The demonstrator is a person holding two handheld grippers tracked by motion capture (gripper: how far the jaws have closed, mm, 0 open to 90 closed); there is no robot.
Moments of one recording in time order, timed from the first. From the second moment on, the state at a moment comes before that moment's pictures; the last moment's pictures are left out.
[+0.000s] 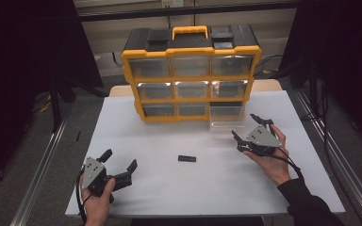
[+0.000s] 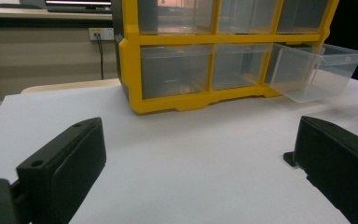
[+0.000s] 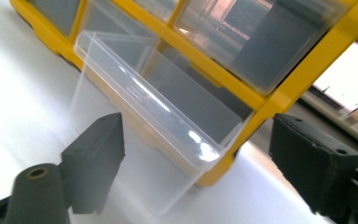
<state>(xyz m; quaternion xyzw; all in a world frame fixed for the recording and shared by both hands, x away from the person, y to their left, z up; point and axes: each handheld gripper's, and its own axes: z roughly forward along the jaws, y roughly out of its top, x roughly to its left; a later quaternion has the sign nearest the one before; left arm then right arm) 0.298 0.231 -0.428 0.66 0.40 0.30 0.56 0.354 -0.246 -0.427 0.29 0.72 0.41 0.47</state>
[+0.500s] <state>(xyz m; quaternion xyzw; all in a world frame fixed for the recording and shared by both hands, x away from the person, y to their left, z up) 0.296 0.232 -0.427 0.66 0.40 0.30 0.57 0.348 -0.257 -0.423 0.38 0.69 0.52 0.34</state>
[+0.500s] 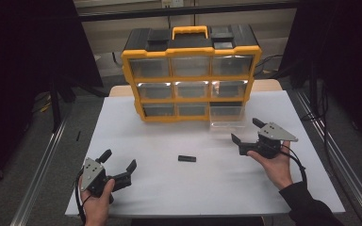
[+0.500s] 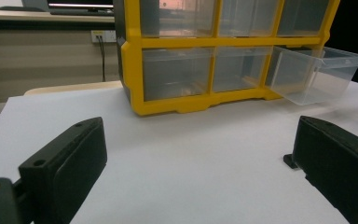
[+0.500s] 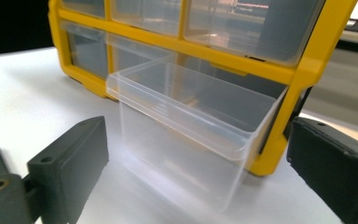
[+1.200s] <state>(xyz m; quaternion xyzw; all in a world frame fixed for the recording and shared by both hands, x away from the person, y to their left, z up) 0.292 0.238 -0.426 0.65 0.40 0.30 0.57 0.310 -0.288 -0.426 0.45 0.62 0.54 0.35</state>
